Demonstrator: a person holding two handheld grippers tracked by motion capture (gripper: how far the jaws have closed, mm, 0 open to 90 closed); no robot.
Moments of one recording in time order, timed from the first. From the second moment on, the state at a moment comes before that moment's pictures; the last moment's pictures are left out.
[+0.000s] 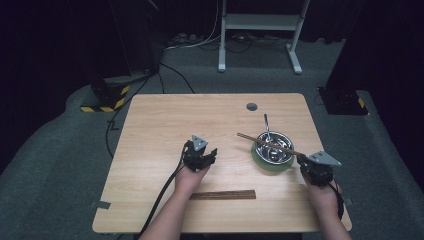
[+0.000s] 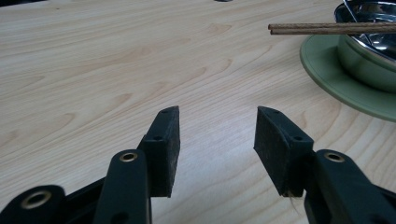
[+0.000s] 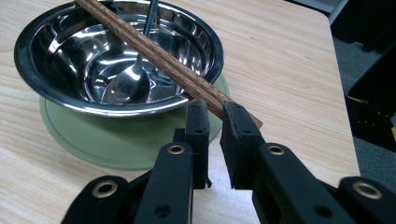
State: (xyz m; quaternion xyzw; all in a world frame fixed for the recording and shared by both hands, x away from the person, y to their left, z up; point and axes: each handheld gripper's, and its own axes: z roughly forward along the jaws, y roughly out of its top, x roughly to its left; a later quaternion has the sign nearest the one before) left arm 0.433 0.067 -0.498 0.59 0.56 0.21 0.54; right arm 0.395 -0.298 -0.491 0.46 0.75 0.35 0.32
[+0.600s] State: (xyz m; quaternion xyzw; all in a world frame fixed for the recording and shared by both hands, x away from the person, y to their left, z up) left arm 0.464 0.023 -0.499 0.59 0.55 0.19 0.55; right arm 0.409 -0.310 -0.491 0.46 0.76 0.34 0.32
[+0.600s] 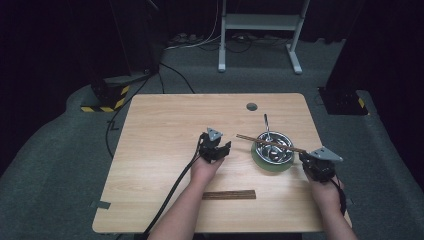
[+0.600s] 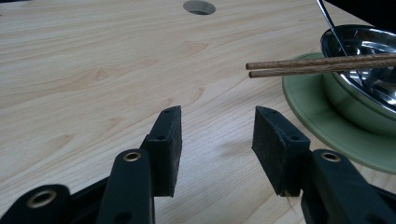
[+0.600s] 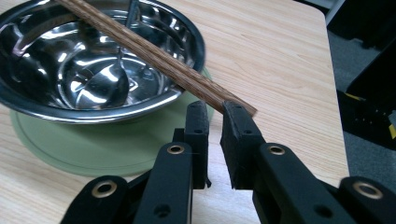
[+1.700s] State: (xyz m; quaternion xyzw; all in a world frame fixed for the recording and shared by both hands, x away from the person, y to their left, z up) left arm 0.468 -0.006 -0.508 0.61 0.54 0.20 0.55; right arm 0.442 -0.342 -0.489 0.45 0.78 0.30 0.32
